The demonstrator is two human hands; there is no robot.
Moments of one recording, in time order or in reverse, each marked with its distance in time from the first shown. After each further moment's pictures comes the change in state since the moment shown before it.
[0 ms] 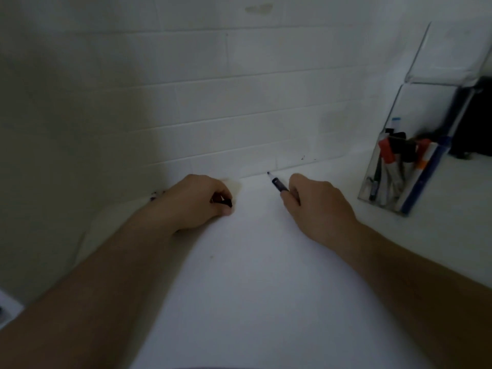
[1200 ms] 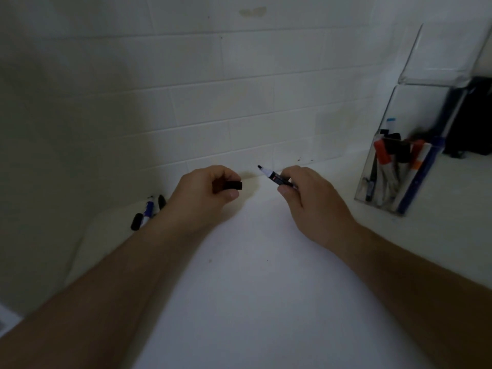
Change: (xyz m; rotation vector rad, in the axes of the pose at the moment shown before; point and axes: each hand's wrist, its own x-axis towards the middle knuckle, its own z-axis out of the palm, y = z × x) left_hand -0.001 0.019 0.012 -0.546 0.300 -0.032; right_hand 0.002 0.004 0.003 0.239 0.169 -0.145
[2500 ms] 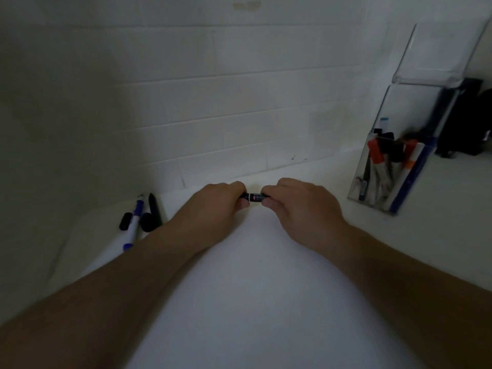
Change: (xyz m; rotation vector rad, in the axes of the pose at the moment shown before) left_hand -0.002 0.005 0.030 0.519 -0.168 0.228; right_hand -0.005 -0.001 0.005 -0.264 -0.103 -0.125
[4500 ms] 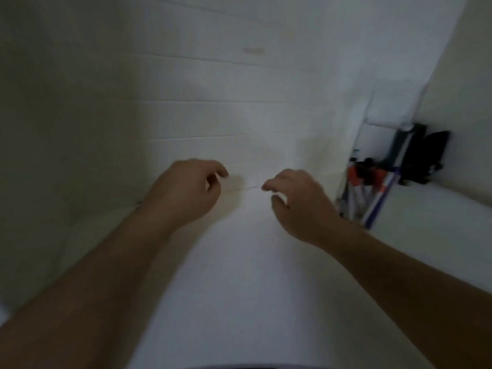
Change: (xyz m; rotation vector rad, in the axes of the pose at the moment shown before) left_hand -0.006 -0.027 -0.056 -0.140 0.340 -0.012; right_hand 0.016 -0.015 -0.045 -0.050 0.092 0.015
